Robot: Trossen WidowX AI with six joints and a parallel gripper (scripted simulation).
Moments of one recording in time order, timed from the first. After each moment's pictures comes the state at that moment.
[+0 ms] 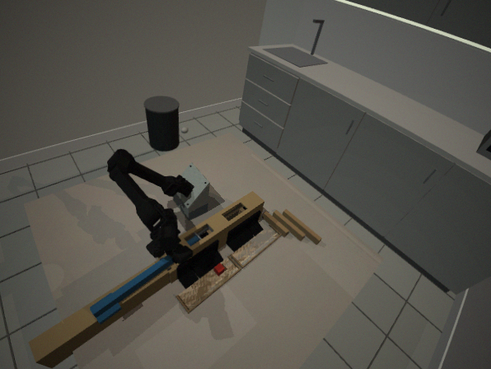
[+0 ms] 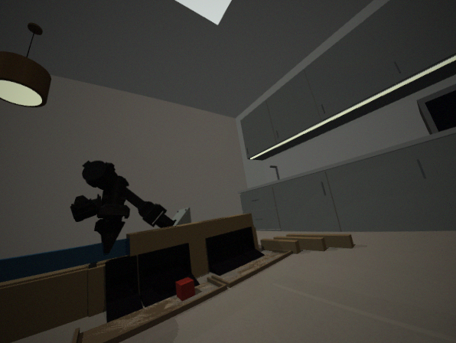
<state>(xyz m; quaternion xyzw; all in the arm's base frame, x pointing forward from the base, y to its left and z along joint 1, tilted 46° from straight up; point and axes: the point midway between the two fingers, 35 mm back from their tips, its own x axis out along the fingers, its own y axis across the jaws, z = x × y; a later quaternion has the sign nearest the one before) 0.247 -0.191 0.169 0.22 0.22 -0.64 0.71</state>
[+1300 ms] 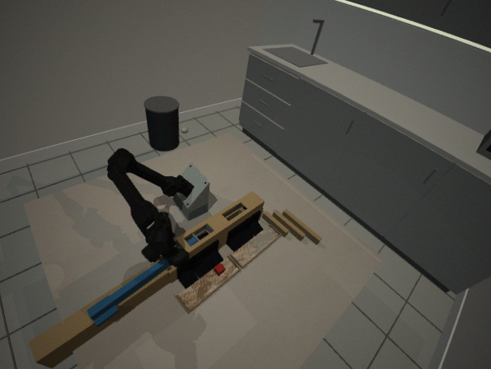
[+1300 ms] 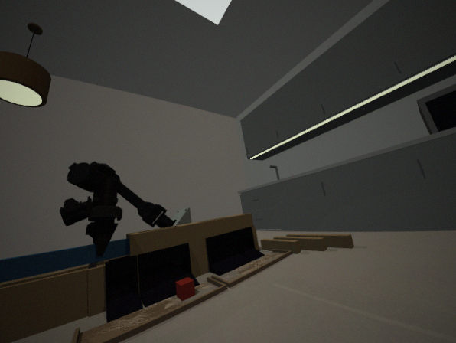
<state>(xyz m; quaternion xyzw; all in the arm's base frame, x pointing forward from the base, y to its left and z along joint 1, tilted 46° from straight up) 0.247 -0.206 0.181 0.22 0.24 -0.62 0.71</state>
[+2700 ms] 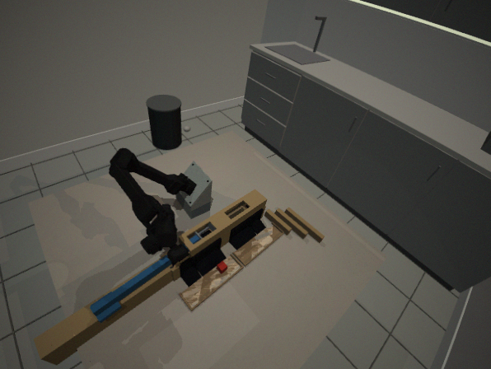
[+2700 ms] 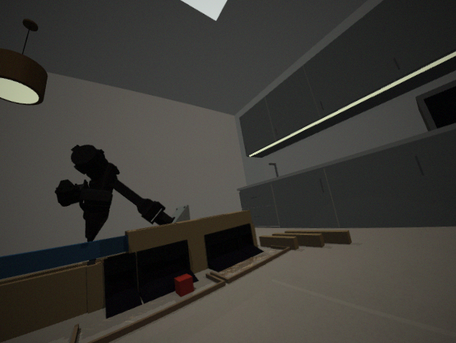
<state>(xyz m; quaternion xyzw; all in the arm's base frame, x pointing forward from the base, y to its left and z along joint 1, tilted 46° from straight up) 0.247 -0.188 0.212 0.21 0.19 -0.66 0.70</state>
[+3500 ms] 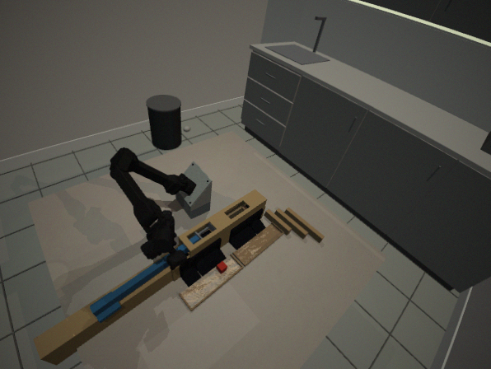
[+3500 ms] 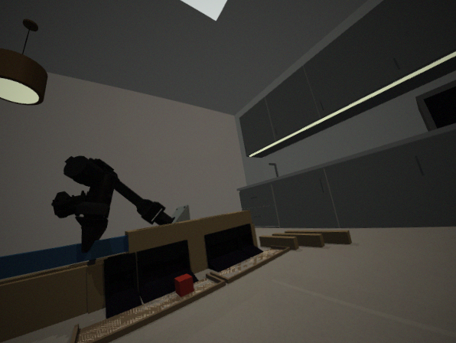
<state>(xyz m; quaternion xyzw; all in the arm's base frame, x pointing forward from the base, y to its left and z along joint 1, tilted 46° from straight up) 0.244 -0.213 0.197 0.21 0.18 -0.66 0.70</state>
